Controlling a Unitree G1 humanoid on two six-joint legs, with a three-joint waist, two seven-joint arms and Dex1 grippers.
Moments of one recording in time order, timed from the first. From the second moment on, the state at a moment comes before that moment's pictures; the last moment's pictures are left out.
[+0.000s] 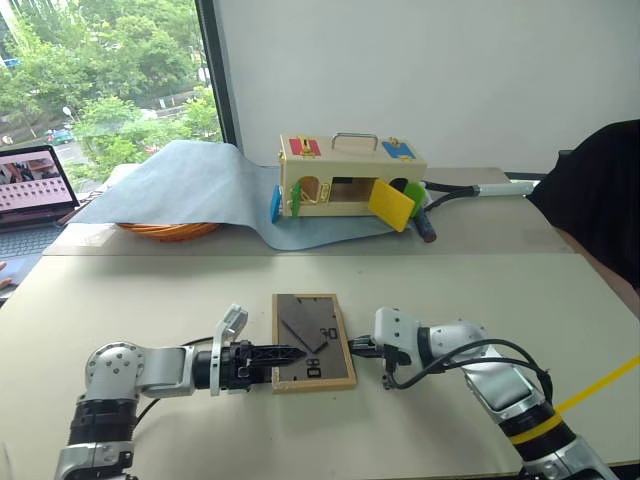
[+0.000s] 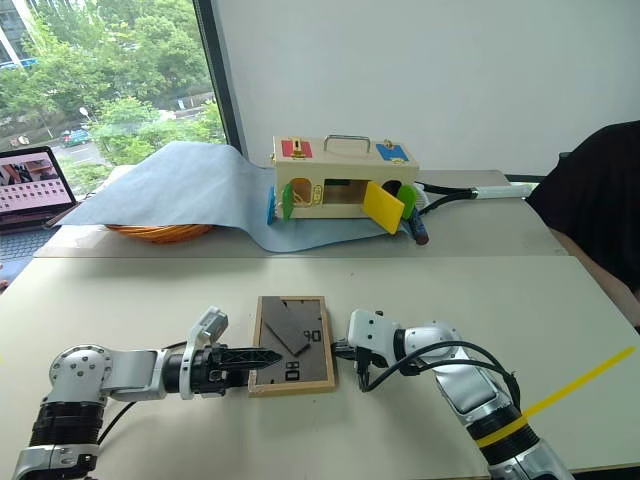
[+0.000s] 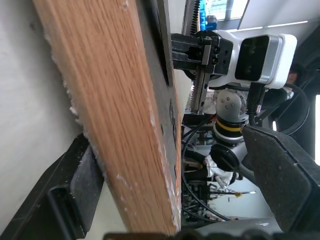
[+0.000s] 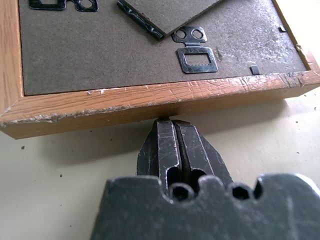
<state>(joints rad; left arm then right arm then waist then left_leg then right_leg) -0.37 0.51 0.22 0.15 -1.51 1.60 -0.28 -0.39 -0.56 0.34 -0.07 0.01 0.17 1.00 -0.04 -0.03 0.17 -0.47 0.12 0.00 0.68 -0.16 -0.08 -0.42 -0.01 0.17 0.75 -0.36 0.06</state>
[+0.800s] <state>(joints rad) -0.44 0.68 0.19 0.21 -1.77 1.51 -0.21 -0.54 -0.64 -0.09 -0.28 0.62 0.89 1.00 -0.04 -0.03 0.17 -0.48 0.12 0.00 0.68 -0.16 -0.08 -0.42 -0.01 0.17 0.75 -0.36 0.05</state>
